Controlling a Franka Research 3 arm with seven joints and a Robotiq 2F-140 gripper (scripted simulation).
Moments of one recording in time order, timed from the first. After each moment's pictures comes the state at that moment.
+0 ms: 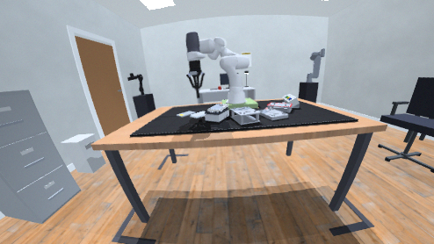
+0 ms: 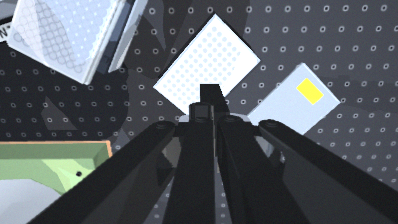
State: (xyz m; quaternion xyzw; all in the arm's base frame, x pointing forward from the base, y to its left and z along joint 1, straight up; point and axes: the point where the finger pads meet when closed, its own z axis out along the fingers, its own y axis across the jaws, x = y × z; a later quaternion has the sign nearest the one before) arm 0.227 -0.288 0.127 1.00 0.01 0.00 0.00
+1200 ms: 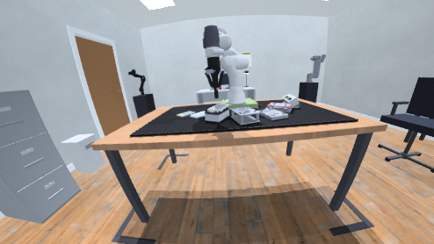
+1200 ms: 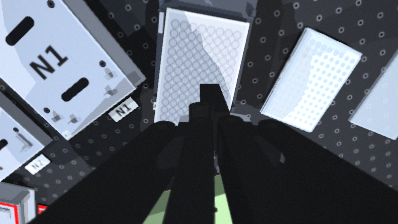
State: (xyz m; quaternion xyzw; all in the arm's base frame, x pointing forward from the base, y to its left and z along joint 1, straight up) arm 0.294 -0.156 0.125 0.99 -0.17 -0.01 0.00
